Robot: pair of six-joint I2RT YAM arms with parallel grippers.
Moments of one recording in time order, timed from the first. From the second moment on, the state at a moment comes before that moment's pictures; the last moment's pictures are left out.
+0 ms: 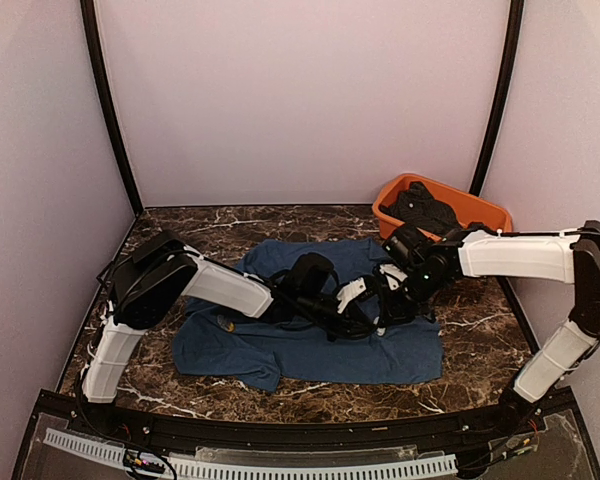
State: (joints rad) left arm -0.97 2.30 1.45 0.29 0.61 0.11; right arm 0.71 1.57 1.02 -0.71 -0.20 0.46
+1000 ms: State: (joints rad) left arm -0.98 2.30 1.44 0.29 0.59 0.11; right arm 0.71 1.60 0.99 -0.71 -0.16 0.43
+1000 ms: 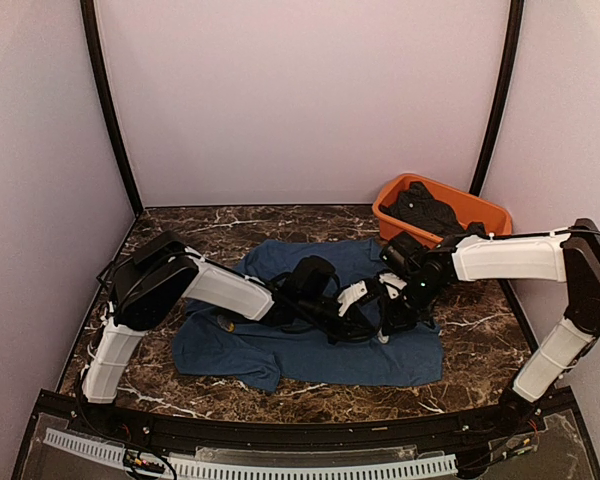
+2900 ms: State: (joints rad) left arm -0.99 2.29 1.35 0.39 0.55 0.11; right arm 0.78 1.62 0.98 -0.71 -0.17 0.37
